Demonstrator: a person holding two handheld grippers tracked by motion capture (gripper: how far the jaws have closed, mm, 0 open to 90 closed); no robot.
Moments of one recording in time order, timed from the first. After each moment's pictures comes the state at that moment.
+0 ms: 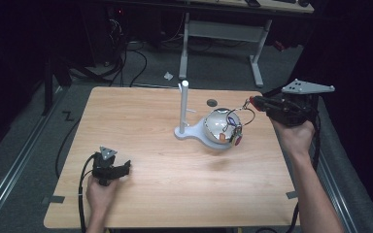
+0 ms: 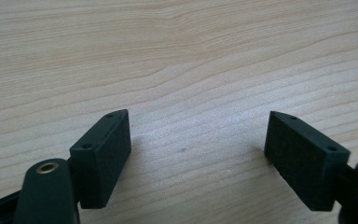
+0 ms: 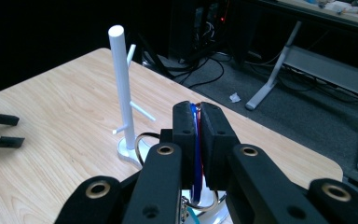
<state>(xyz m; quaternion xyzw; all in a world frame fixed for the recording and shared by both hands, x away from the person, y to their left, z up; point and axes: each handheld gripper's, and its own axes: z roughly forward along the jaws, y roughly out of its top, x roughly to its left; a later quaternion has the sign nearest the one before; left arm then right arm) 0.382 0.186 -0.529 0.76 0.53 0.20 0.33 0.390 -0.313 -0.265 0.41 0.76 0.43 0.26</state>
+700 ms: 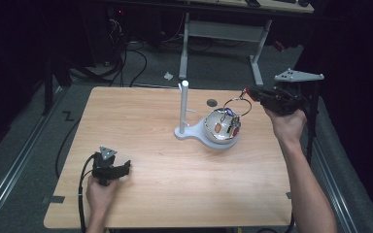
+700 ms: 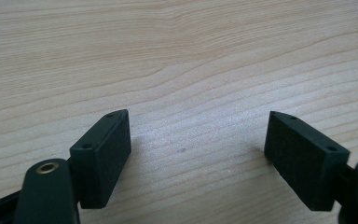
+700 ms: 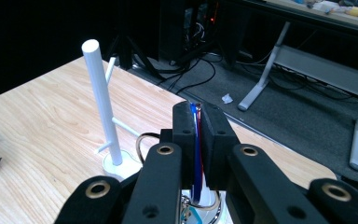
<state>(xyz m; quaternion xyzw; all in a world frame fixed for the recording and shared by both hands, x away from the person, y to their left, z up) 0.382 0.187 -0.529 0.75 0.53 0.20 0.33 0.422 -0.305 -0.264 0.42 0.75 0.42 0.27</state>
